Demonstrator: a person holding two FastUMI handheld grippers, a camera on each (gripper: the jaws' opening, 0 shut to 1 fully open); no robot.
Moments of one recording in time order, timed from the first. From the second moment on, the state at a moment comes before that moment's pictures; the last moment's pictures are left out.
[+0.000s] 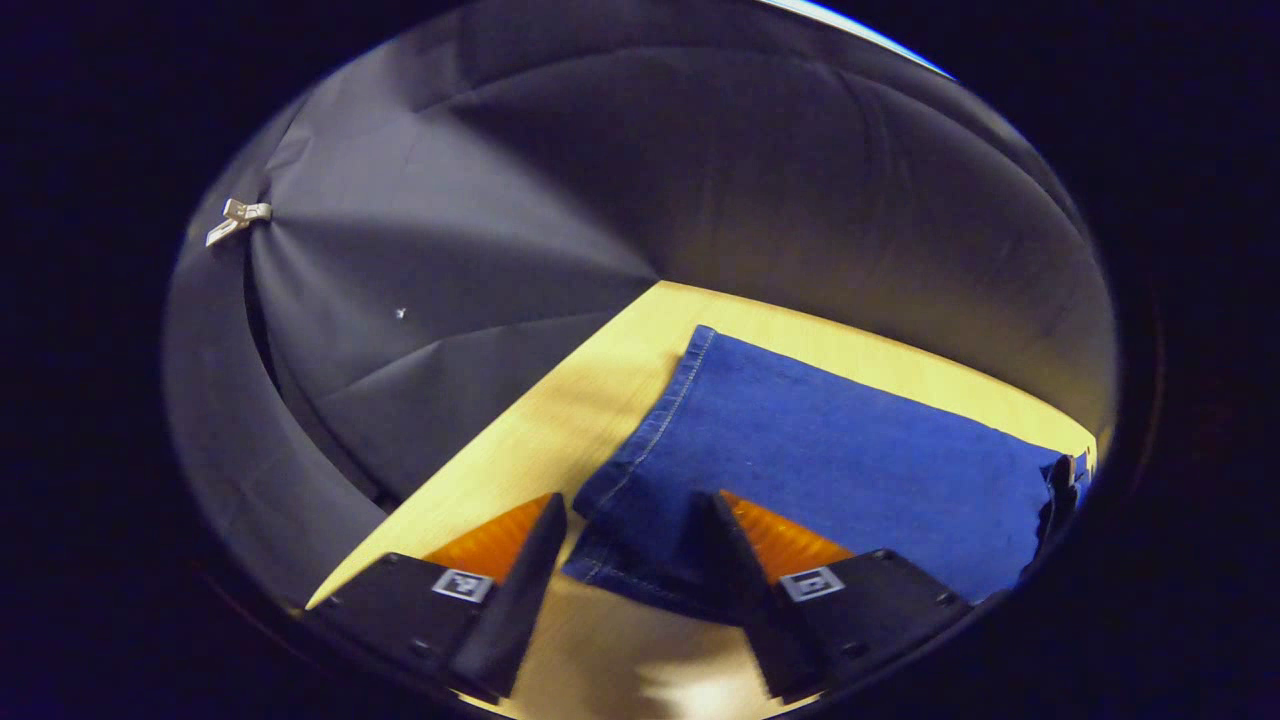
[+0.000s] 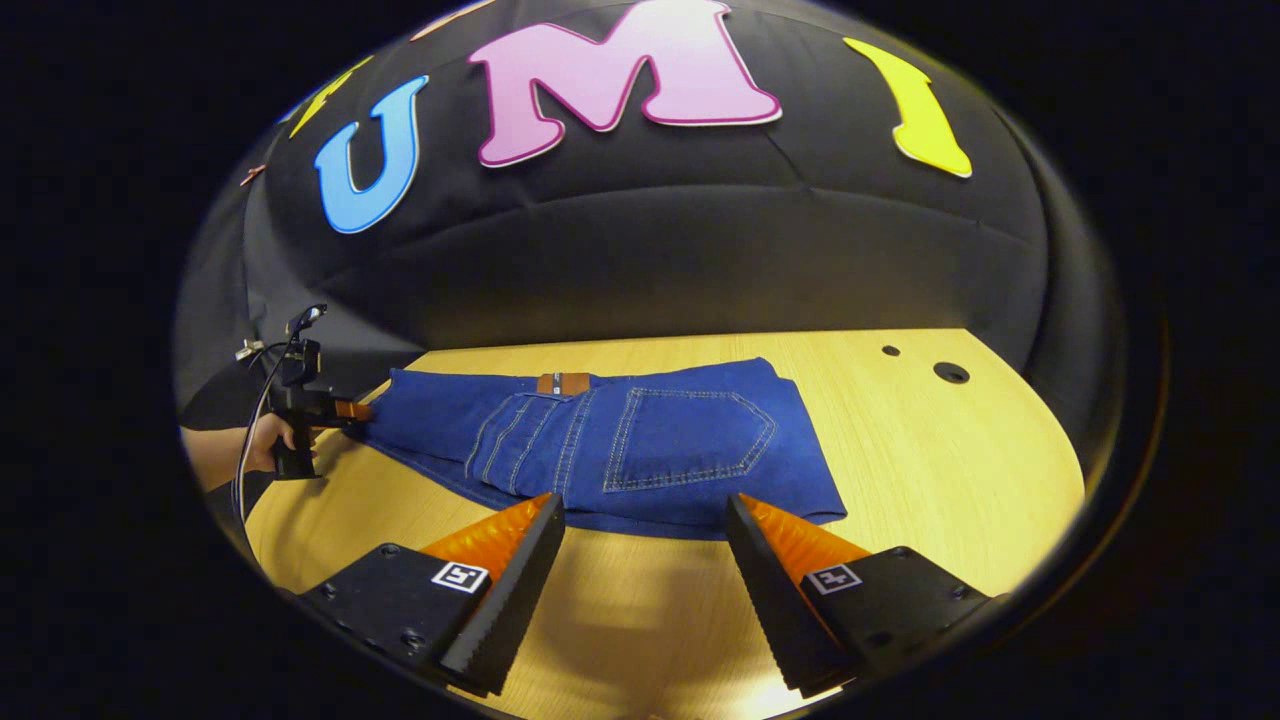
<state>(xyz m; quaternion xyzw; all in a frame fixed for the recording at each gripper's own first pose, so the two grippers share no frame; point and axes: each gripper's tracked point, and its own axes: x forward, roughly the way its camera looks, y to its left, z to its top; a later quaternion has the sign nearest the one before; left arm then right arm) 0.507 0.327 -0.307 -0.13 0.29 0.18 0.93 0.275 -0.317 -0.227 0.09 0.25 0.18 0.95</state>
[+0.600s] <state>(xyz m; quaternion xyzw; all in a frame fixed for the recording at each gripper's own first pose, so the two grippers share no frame) 0.517 0.301 -0.297 -0.16 0.27 0.13 0.94 0.284 -0.331 -0.228 0.11 0.26 0.17 0.94</state>
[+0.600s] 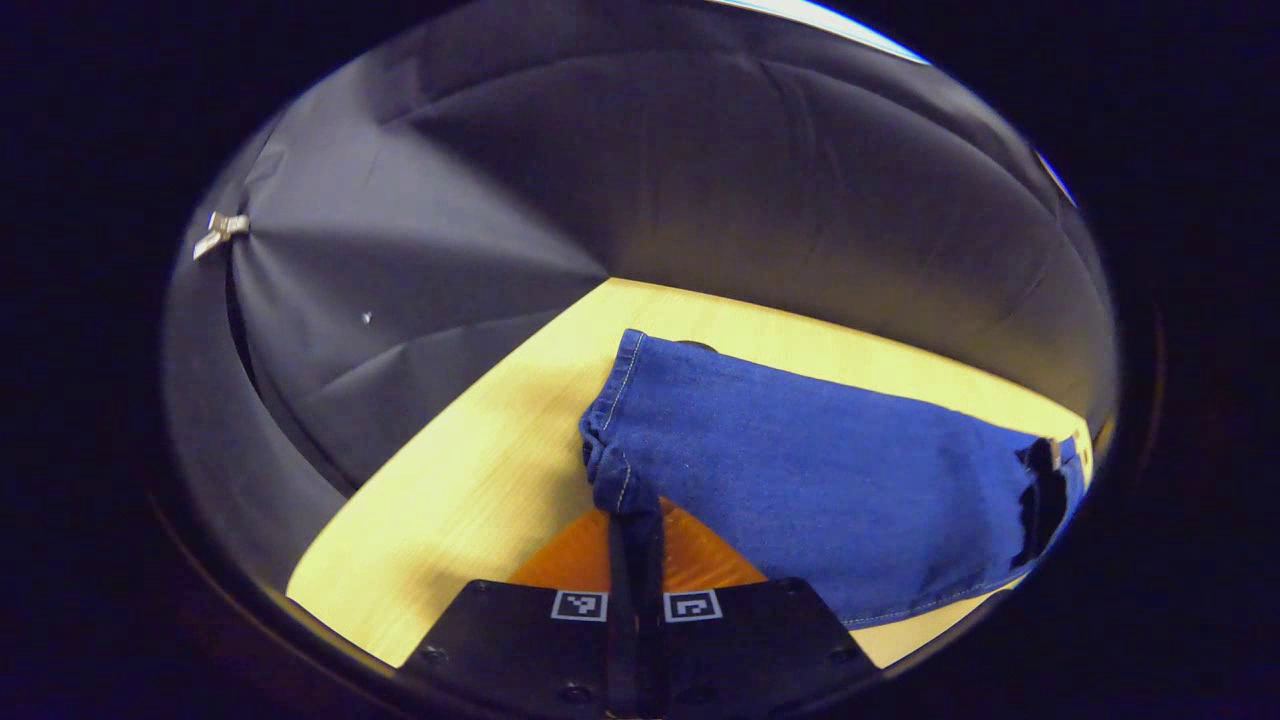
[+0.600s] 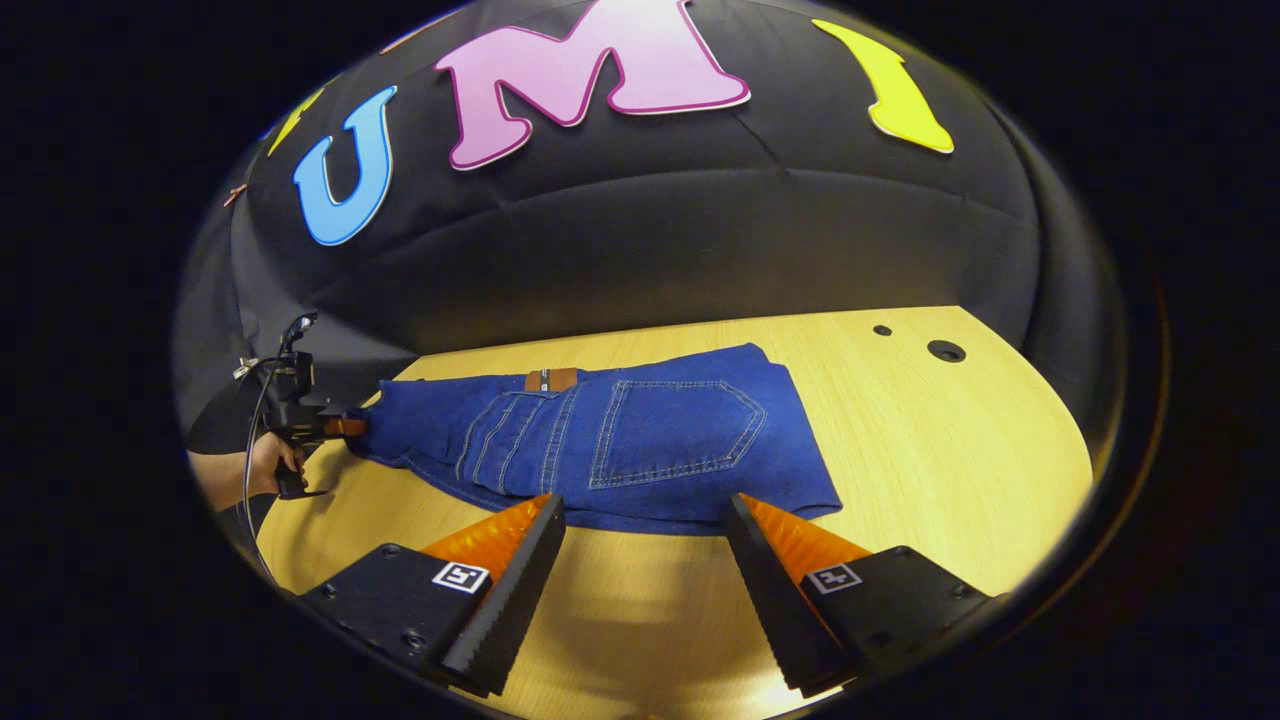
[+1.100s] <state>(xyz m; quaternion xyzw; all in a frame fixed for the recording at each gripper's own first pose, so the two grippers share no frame) 0.522 0.277 -0.181 -0.22 0.19 0.10 0.95 0.289 -0.392 -0.195 0.11 0.25 0.11 0.96</state>
